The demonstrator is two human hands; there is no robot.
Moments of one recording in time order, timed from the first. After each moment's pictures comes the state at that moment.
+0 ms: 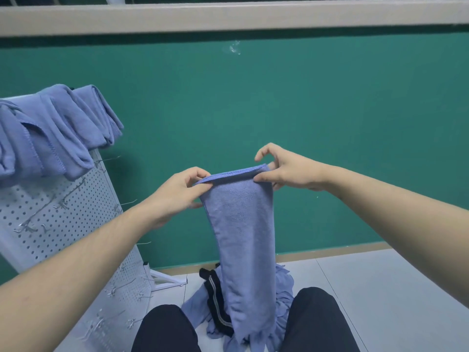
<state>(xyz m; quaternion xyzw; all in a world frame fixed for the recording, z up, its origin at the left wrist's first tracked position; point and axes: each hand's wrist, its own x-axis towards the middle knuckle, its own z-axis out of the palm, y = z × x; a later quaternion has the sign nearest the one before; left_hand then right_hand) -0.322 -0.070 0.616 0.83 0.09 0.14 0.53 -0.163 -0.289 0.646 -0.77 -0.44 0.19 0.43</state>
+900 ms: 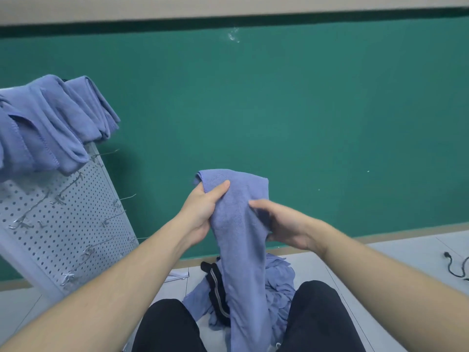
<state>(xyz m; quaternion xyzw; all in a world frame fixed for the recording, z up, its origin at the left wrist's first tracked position) -0.292 -0.114 0.567 0.60 0.15 0.15 0.77 -0.204 -0.282 0.541 -0.64 -0.22 0.44 0.60</state>
